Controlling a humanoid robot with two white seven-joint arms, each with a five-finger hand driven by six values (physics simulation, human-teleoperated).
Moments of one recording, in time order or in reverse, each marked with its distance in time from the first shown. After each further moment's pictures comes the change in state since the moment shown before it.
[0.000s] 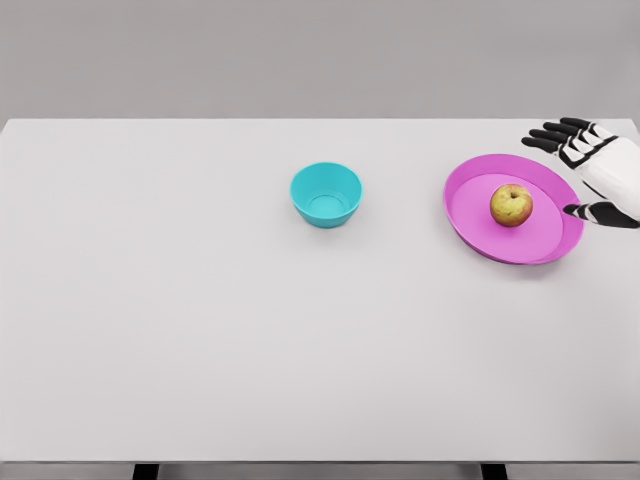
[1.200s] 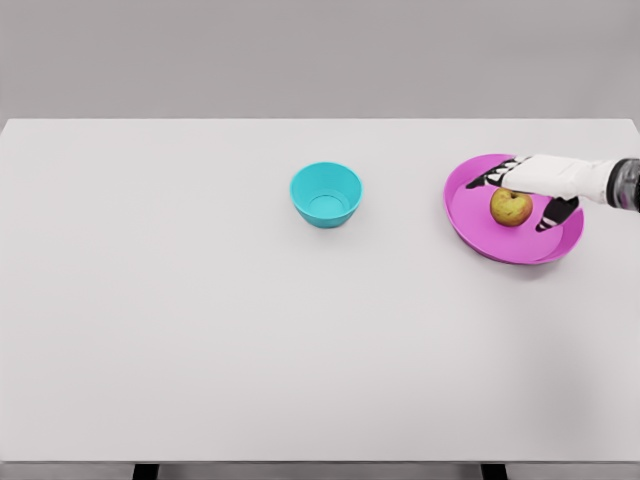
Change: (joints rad) left arm 0.000 0.000 0.000 0.000 0.000 0.000 0.000; right arm -0.512 0.240 0.306 0.392 -0.003 -0.003 0.762
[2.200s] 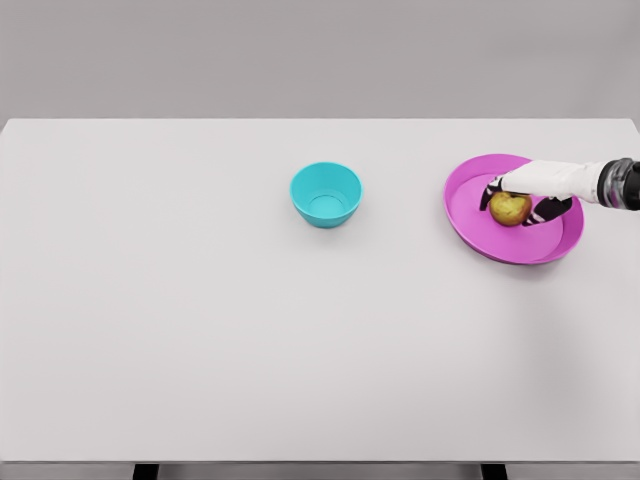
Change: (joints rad) left arm 0.000 0.000 0.000 0.000 0.000 0.000 0.000; right arm -0.066 0.057 0.060 0.158 0.005 0.000 0.000
